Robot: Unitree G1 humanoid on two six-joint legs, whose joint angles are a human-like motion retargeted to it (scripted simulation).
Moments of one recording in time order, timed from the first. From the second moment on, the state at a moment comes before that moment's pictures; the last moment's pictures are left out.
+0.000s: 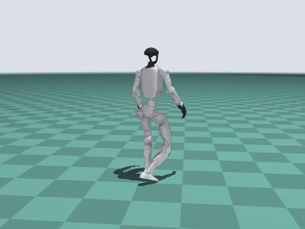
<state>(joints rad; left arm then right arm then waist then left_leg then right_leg) 0.02 0.42 -0.30 0.91 0.08 -0.04 -0.05 -0.17 -0.27 0.26 0.95 0.22 -0.05 0.05 0.01 -0.17 -0.21 -0.62 0.04 0.36 0.60 -0.39 0.10 -0.41 -0.30 -0.15 1.11 -0.56 -0.04</state>
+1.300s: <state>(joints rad) -0.29 0.48 -0.47 0.57 -0.05 -0.12 0.14 -0.28 -0.21 0.33 0.96 0.42 -0.11 -0.14 0.01 -0.17 -0.21 -0.22 0.08 0.34 0.66 -0.43 -0.02 -0.50 -0.09 -0.22 0.59 -0.59 -0.08</state>
